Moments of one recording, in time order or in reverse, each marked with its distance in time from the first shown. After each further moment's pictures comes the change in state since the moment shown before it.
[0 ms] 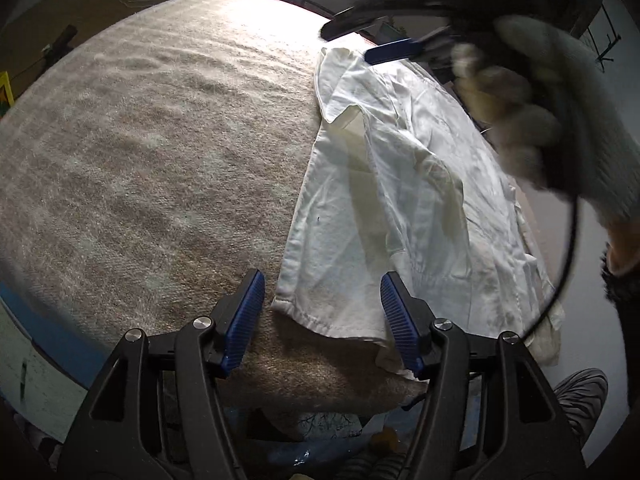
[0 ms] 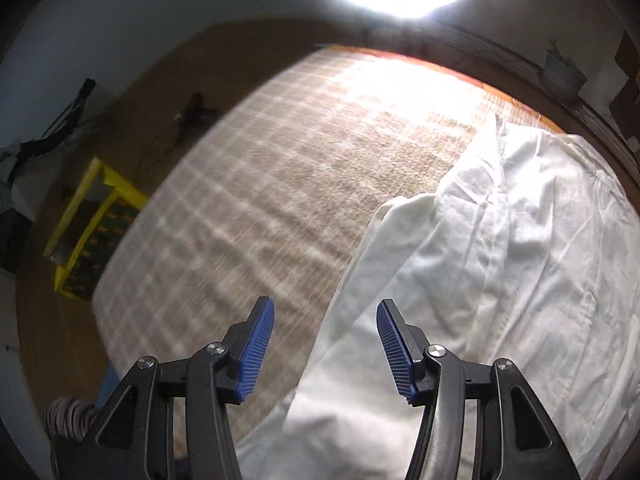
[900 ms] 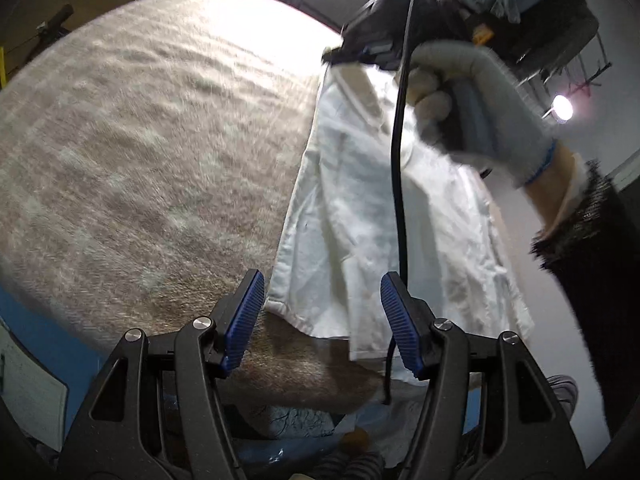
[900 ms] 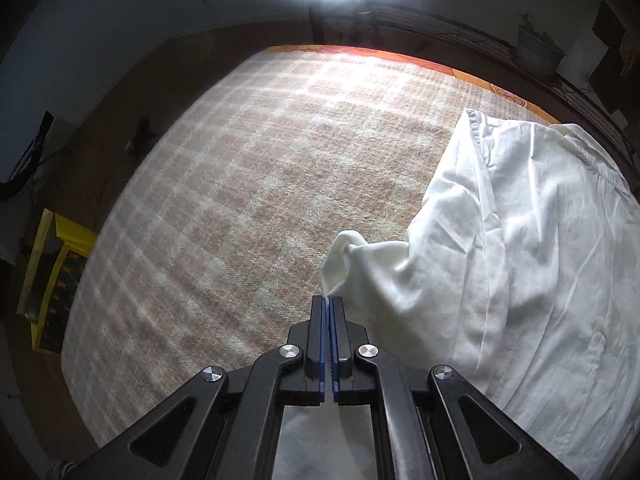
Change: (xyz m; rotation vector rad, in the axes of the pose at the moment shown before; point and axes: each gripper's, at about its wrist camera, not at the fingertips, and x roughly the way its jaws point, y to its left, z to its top) left arm -0.006 0.005 0.001 -0.050 0.011 -0.101; right arm 0.036 -0.045 0.040 0.104 -0.037 -0.034
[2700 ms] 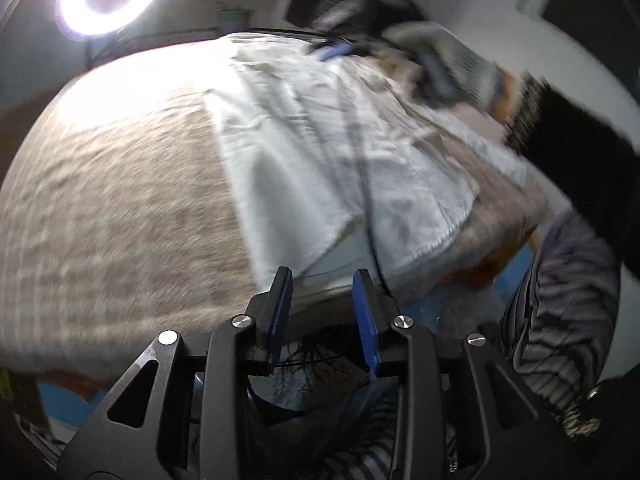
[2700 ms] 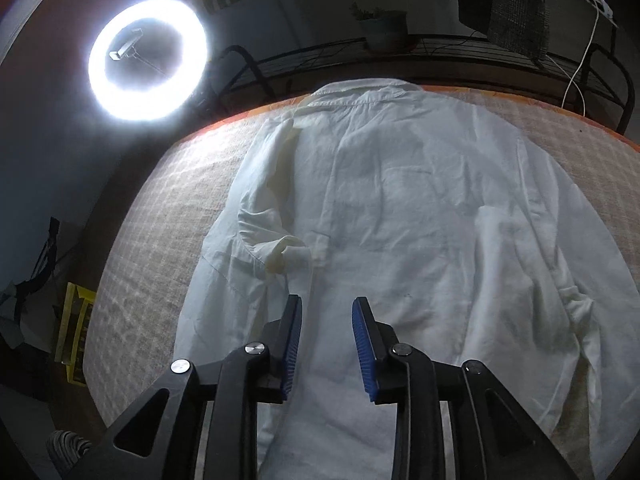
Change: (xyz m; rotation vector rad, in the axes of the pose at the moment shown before) left arm -0.007 -0.147 -0.071 0.555 0.101 0.032; right arm -0.129 -0.250 -0.139 0.301 -0.199 0.099
